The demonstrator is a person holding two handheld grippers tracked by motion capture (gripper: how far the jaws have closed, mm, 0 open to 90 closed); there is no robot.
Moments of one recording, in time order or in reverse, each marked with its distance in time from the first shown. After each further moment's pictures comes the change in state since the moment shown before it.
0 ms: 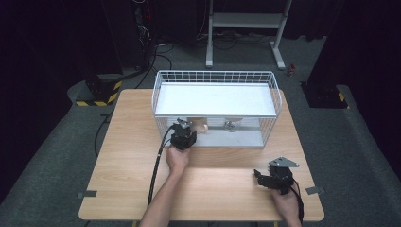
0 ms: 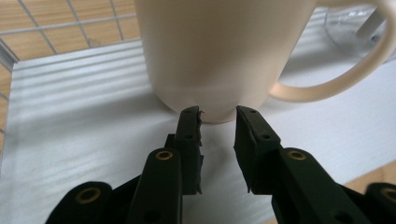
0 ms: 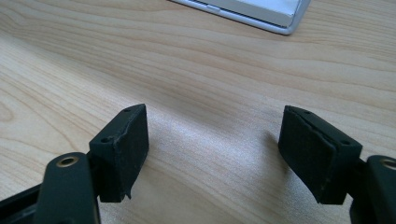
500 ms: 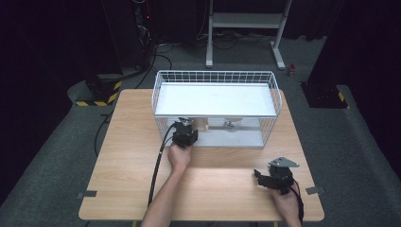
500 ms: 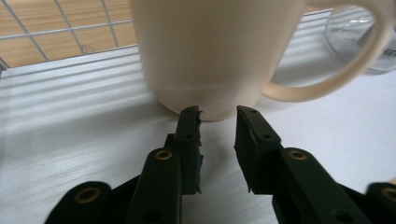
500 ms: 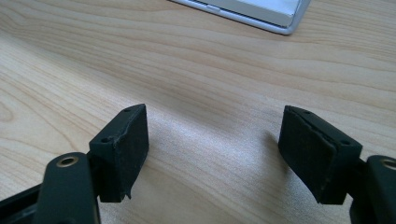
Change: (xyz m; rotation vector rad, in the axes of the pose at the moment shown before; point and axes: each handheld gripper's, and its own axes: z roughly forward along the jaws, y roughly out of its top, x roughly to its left) left arm -0.003 0.004 0.005 -0.004 -0.019 0.004; right arm 0.000 0.000 0.000 0.000 0.000 -0.001
